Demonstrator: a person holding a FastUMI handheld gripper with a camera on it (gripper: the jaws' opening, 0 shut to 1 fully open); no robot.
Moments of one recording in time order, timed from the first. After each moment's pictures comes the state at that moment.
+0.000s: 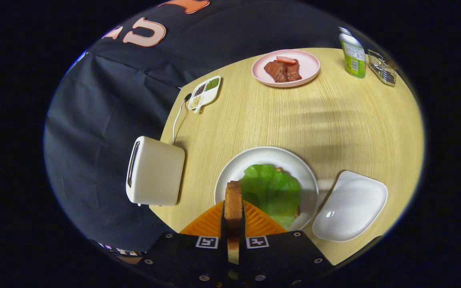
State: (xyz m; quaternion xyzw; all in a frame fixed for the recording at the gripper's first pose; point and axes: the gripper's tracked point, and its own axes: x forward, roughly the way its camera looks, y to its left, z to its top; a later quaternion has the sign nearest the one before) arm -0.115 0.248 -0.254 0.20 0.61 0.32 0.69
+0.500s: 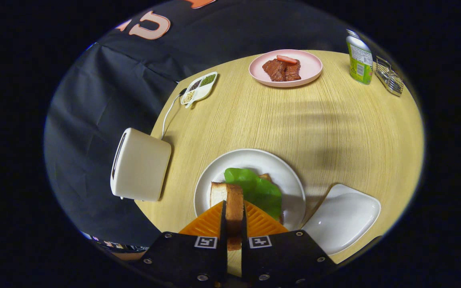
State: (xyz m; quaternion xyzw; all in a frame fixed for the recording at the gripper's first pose) arm -0.101 0.232 -0.292 0.15 0.59 0.33 0.72
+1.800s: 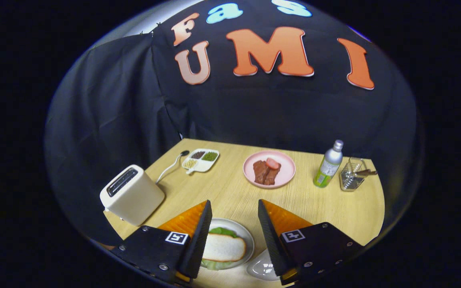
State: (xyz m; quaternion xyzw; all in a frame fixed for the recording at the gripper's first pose) arm -0.004 0.181 -0.118 0.07 0.30 0.28 0.91
